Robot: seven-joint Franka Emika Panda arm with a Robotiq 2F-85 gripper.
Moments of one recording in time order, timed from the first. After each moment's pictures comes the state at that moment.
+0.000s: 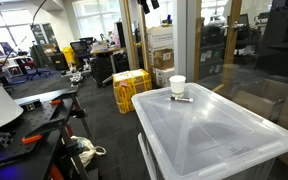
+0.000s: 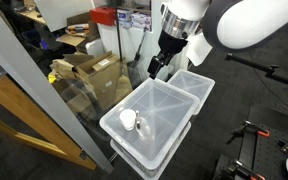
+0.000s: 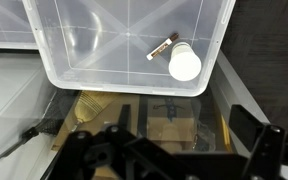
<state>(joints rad) 0.00 -0.08 0.12 -2.30 -0.11 2.55 0.19</state>
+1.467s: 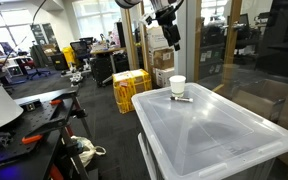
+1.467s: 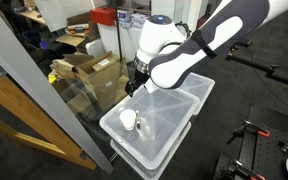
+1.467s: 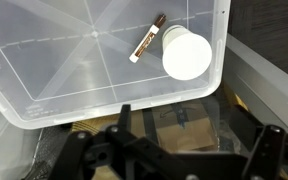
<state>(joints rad) 0.07 0.45 0.03 -2.00 -0.01 2.77 0.34</state>
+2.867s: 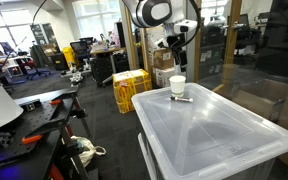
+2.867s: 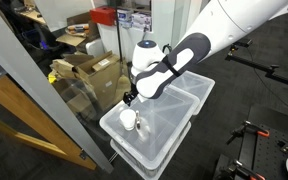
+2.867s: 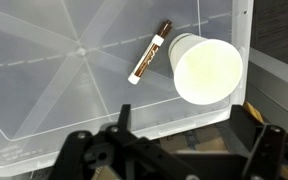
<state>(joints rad) 0.05 0.74 0.04 -1.77 0.08 2.73 0.29</state>
